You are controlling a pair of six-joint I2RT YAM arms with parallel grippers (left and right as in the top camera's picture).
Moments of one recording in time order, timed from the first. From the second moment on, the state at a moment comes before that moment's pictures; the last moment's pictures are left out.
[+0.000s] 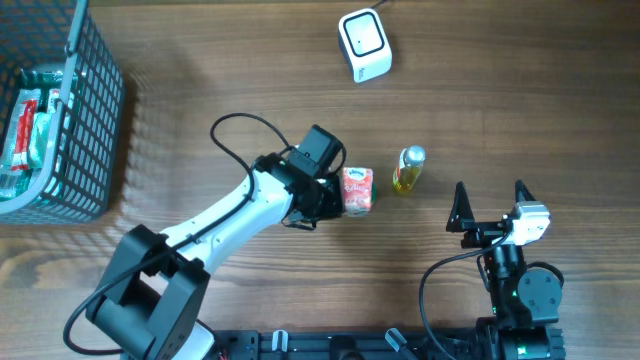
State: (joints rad) left arm -0.64 1.68 1.02 -0.63 0.26 -0.77; right arm 0.06 0.02 0.01 0.01 0.01 0.09
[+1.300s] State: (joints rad) left arm -0.52 1.49 1.50 -1.08 -0.22 -0.52; right arm 0.06 0.02 0.01 0.01 0.01 0.09
